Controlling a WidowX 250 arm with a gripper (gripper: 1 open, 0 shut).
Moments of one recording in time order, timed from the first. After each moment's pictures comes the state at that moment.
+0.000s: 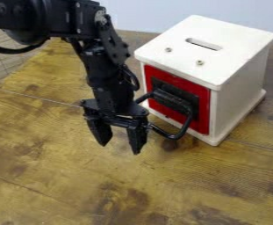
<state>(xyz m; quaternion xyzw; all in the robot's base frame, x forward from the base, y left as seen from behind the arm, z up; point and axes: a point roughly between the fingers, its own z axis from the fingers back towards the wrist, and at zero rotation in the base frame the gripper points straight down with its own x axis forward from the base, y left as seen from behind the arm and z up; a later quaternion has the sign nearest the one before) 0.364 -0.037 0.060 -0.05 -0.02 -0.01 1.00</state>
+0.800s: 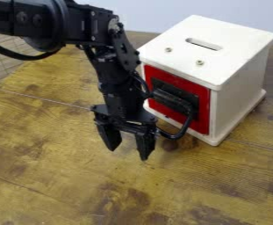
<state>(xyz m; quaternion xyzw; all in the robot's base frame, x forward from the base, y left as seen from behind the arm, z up) 0.368 -0.043 0.051 -0.05 0.00 -0.03 1.00</state>
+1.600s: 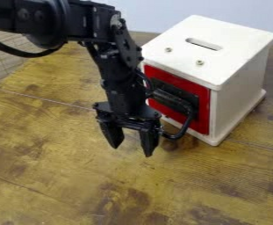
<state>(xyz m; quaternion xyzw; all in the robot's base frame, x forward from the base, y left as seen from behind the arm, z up) 0.370 -0.052 0.054 -0.06 -0.01 -0.03 1.00</state>
